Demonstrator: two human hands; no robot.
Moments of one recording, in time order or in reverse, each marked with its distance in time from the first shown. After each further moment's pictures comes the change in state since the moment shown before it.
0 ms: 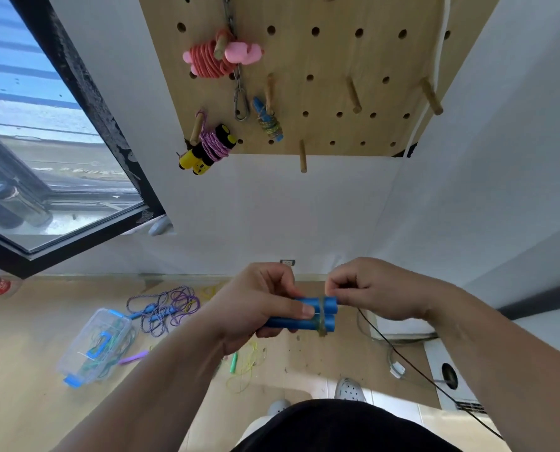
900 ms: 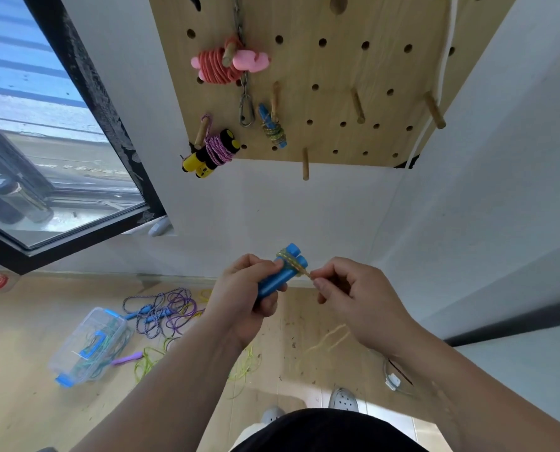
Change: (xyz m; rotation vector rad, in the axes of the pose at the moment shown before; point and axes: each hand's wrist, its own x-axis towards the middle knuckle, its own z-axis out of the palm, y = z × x) left_hand 0.027 -0.010 -0.001 -0.524 0.470 -0.015; right_hand -0.002 -0.024 0.038 0.264 0.603 0.018
